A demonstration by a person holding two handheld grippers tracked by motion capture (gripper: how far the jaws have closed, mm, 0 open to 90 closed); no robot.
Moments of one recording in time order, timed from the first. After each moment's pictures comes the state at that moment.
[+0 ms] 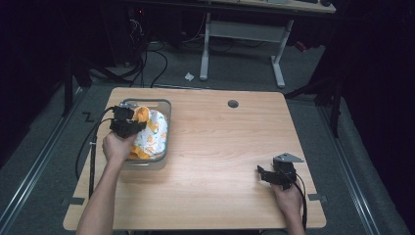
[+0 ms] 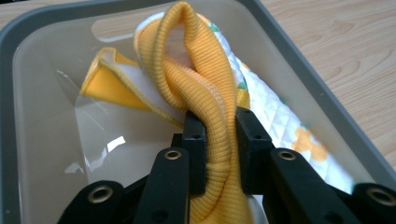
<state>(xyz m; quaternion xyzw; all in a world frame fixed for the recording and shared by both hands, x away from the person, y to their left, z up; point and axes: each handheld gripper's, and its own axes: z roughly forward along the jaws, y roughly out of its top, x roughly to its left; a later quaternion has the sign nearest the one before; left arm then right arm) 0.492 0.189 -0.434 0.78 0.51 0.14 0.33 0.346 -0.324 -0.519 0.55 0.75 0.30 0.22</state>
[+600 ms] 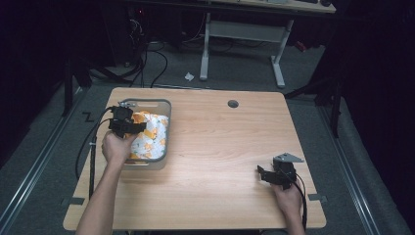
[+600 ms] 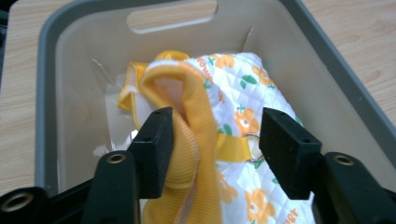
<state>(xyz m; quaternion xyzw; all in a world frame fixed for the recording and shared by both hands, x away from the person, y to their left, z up) 0.491 0.191 -0.432 0.76 0.54 0.17 0.31 0.346 -0.324 -0.519 0.55 0.75 0.30 0.22</state>
